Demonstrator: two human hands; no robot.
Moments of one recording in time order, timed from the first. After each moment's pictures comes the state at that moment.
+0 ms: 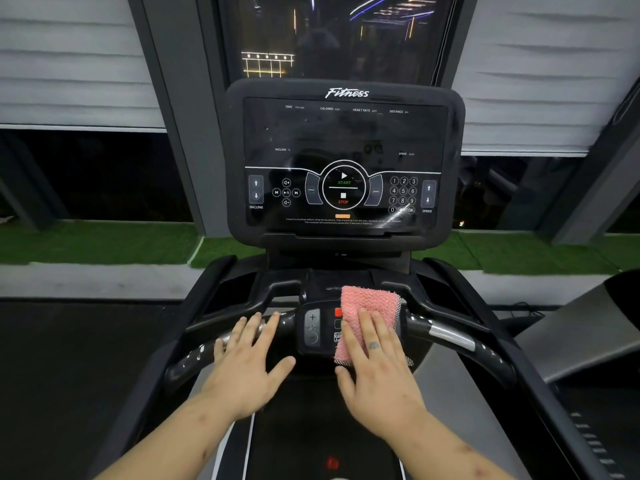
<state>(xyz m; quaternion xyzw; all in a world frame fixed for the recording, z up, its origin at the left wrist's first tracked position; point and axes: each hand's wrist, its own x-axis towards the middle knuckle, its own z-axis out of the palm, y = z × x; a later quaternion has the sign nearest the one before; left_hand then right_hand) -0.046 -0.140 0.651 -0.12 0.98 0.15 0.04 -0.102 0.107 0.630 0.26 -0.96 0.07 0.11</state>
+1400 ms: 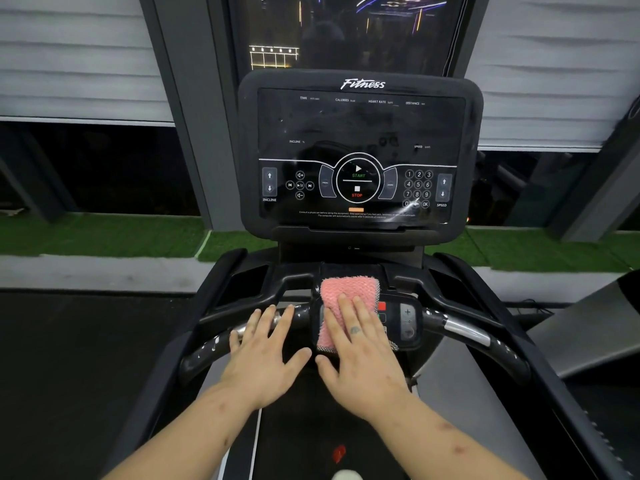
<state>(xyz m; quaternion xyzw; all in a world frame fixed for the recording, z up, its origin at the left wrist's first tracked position) -0.047 -0.141 0.648 -0.11 0.98 0.16 0.04 -0.096 0.058 0.655 0.31 -0.94 0.07 0.07</state>
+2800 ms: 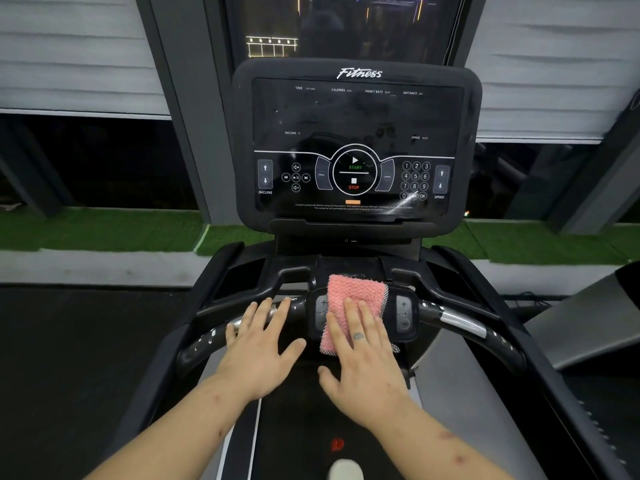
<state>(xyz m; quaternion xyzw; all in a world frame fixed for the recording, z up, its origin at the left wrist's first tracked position) -0.047 -0.140 0.649 -0.11 0.98 0.16 0.04 -0.086 0.070 0.631 0.28 -0.96 0.06 0.06</state>
